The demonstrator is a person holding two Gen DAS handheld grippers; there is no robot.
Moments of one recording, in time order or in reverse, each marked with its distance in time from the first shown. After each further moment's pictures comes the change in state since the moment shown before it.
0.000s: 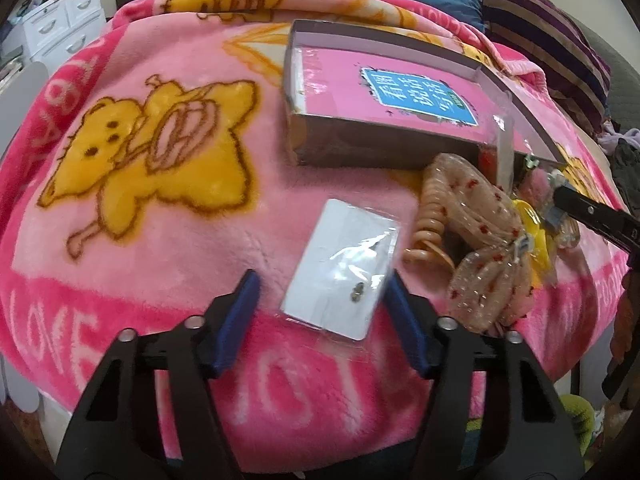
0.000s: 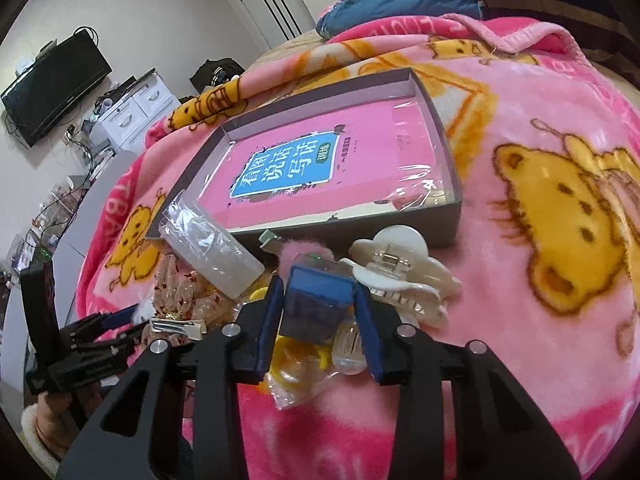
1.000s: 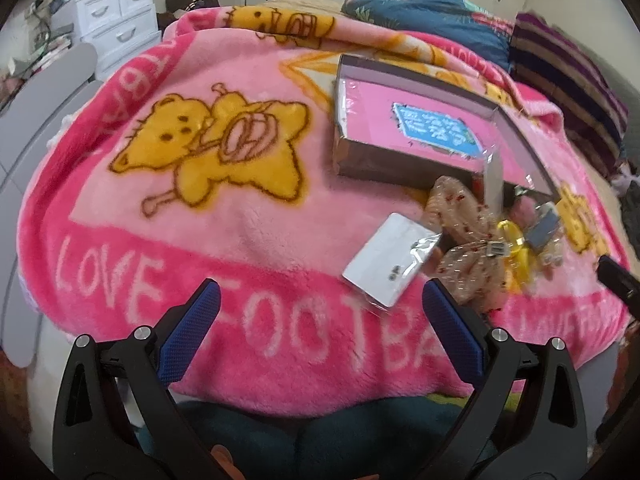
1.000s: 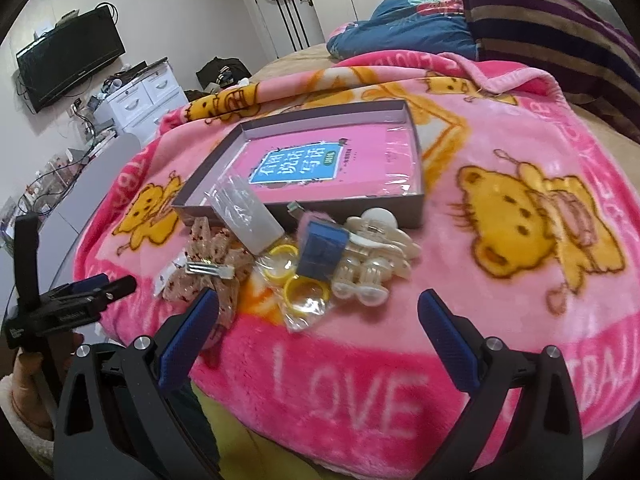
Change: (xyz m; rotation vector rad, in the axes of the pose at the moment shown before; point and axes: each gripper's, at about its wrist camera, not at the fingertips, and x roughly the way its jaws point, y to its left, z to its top) left arm -0.054 0.005 -0.021 -0.117 -0.069 0.084; right arm -0.063 0.027 -0.029 -0.110 -0.038 -0.071
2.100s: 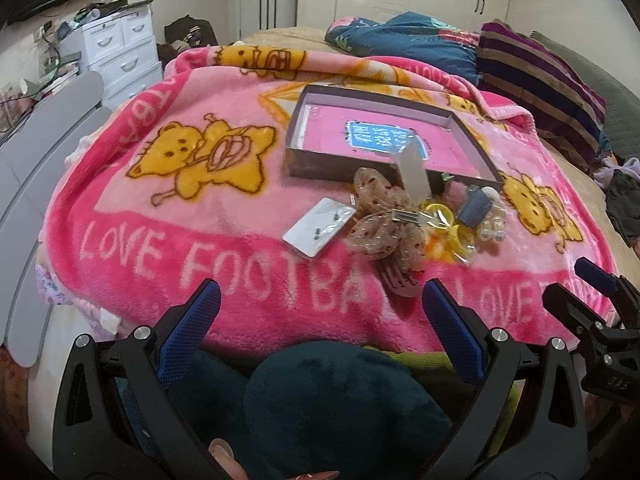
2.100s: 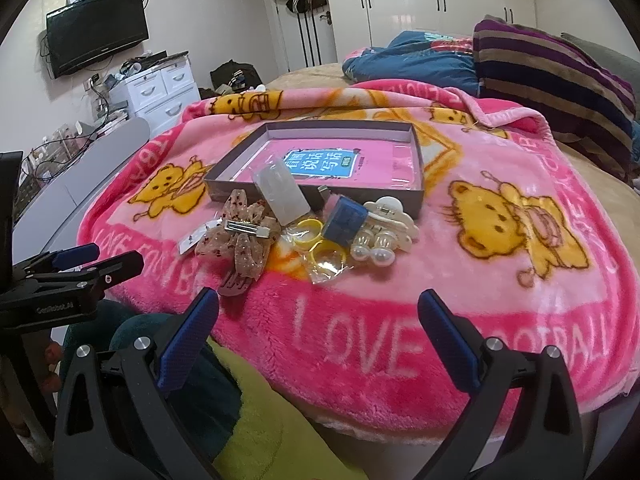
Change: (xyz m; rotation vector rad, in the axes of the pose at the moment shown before) left arm -0.069 -0.046 -0.045 0.023 -0.114 0.009; right arm -0.054 0.039 -0.048 -0.124 -0.074 -0.061
